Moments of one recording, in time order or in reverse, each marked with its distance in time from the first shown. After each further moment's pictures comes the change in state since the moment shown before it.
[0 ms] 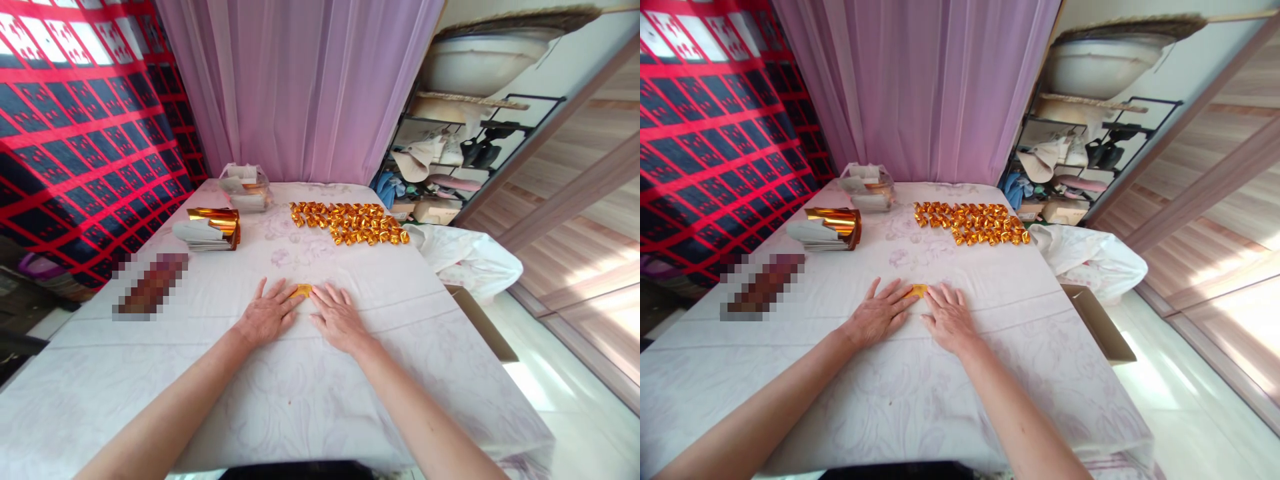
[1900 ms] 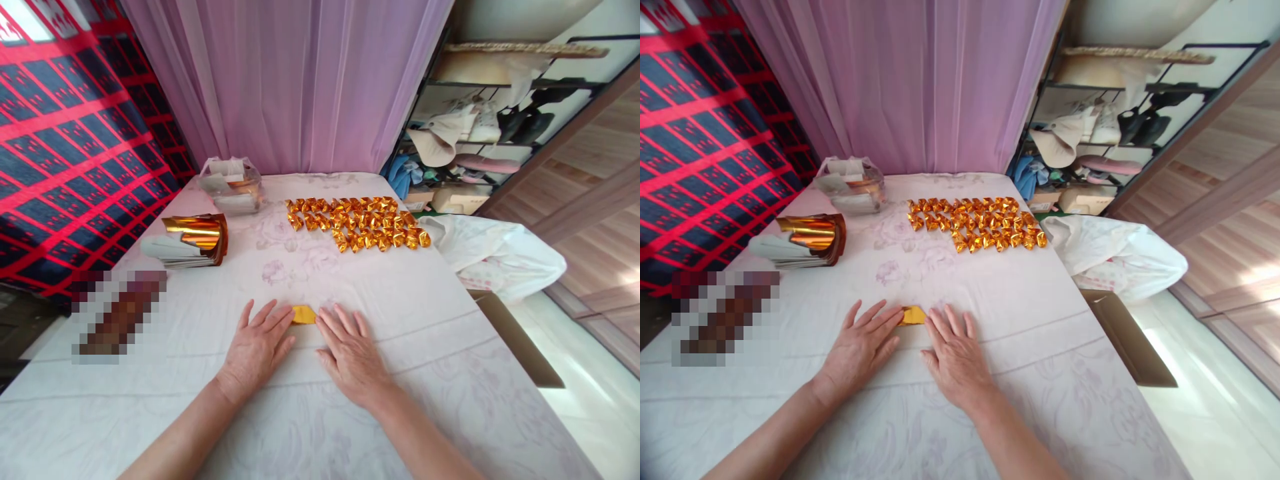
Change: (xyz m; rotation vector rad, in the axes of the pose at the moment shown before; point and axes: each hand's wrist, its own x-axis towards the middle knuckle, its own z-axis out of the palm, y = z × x) left_hand 0.007 0.010 -0.011 -0.060 0.125 -0.126; right_hand -0.012 0.015 -0.002 0.099 0.026 -0.015
